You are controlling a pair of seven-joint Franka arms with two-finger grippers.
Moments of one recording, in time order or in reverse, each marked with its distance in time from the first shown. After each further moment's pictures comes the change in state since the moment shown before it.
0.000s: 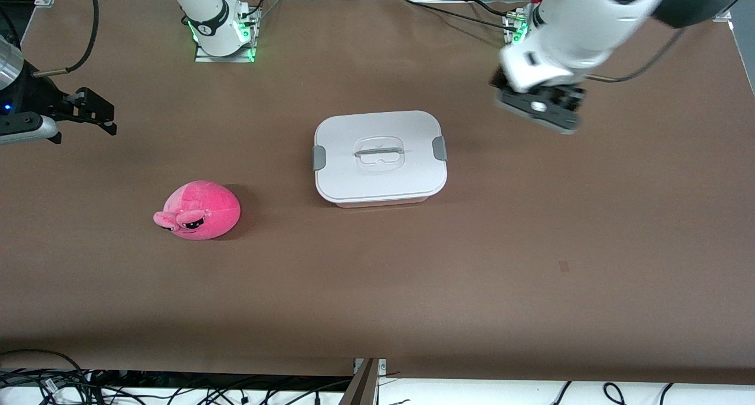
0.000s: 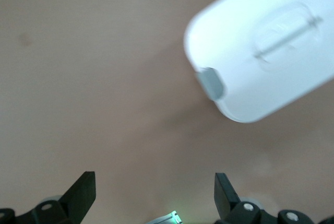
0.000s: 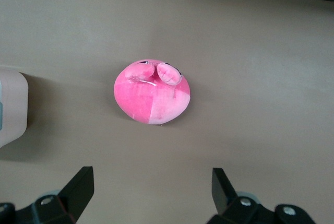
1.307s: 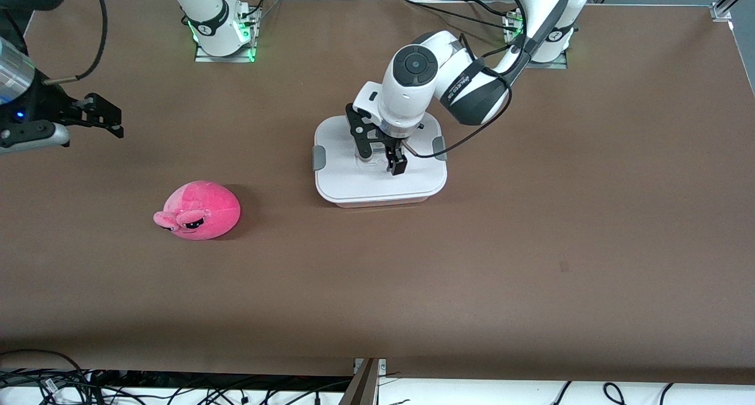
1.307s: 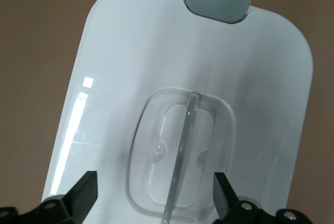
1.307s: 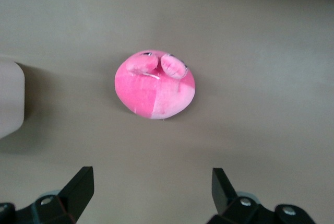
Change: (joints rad) left arm -0.217 0.395 -0.036 -0.015 0.085 0.634 0.463; right arm 0.003 0.049 0.008 -0.017 0.002 -0.008 -0.002
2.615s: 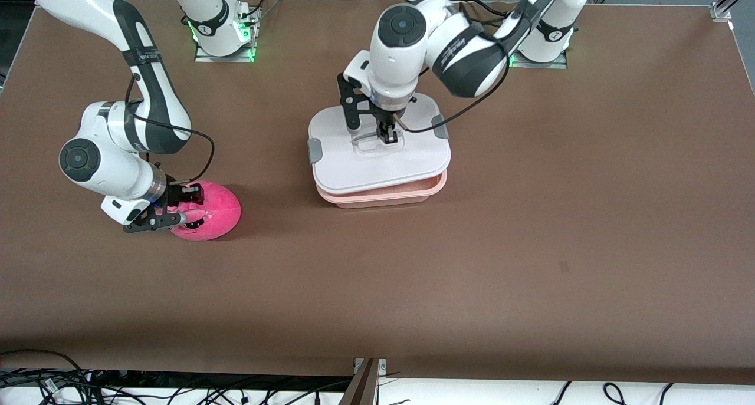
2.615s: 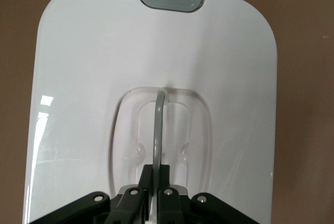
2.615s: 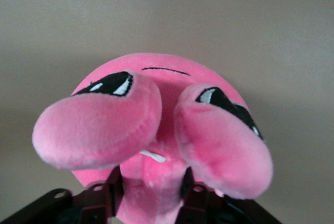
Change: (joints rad) left arm -0.005 -0.108 -0.046 0.033 0.011 -0.179 0.014; right arm 0.002 0.325 0.006 -0.292 0.083 0.575 -0.011
